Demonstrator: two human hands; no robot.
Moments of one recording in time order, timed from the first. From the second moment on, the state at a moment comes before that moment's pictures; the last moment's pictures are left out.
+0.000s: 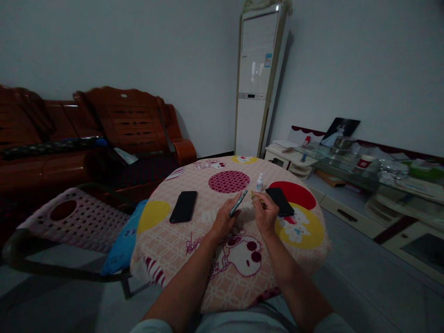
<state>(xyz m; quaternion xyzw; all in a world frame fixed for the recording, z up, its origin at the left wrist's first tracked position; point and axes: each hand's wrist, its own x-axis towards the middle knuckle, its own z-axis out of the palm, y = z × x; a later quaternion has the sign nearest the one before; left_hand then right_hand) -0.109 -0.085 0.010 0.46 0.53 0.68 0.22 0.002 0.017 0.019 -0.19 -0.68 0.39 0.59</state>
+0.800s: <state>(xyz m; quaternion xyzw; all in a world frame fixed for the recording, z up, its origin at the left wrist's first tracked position) -0.119 -0.080 -0.008 0.59 0.58 0.56 0.11 0.001 0.016 0.018 -0.13 -0.75 0.22 0.60</state>
